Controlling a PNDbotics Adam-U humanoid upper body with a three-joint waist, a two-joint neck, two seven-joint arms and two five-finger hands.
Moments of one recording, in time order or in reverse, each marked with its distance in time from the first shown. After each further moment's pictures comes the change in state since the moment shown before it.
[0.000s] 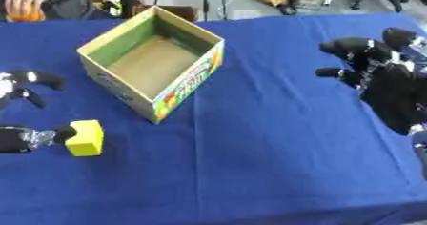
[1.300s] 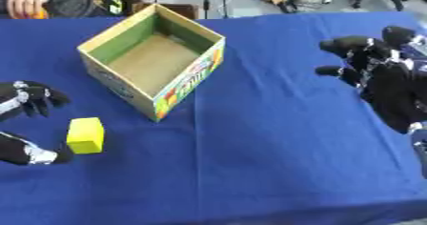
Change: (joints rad) left arm -0.049 -0.072 0.036 0.019 -0.391 -0.077 -0.225; right arm 0.004 0.000 0.000 0.000 0.000 0.000 0.000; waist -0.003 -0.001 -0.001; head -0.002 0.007
